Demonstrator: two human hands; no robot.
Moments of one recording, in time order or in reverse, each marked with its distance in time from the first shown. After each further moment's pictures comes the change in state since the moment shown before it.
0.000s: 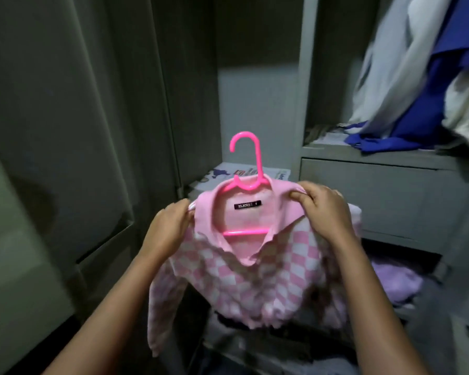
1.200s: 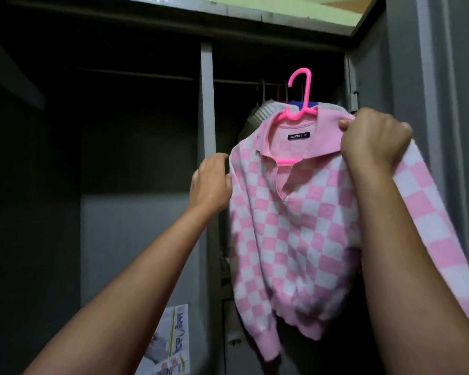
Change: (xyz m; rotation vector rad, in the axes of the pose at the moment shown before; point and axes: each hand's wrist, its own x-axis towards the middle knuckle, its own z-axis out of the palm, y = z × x) left_hand 0.357 0.220 -0.041 -0.571 0.367 0.511; right_hand 0.204 -0.069 -0.255 -0.930 0.969 0.531
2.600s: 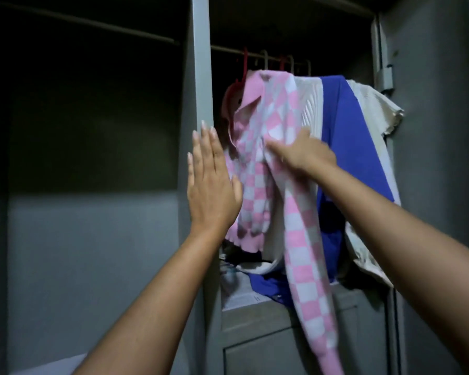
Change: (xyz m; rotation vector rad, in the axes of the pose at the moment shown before) left_hand 0.024 -0.054 0.099 0.112 0.209 0.067; right_hand -0.008 -0.082 0.166 0.153 -0.536 -0.019
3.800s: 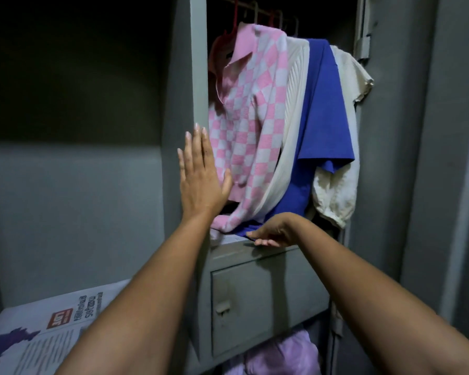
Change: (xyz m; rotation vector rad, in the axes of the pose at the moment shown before) left_hand -0.075 -0.015 -0.001 -0.126 -0.179 -0.051; right_hand -0.136 0.079 0.112 0.315 -1.026 0.610
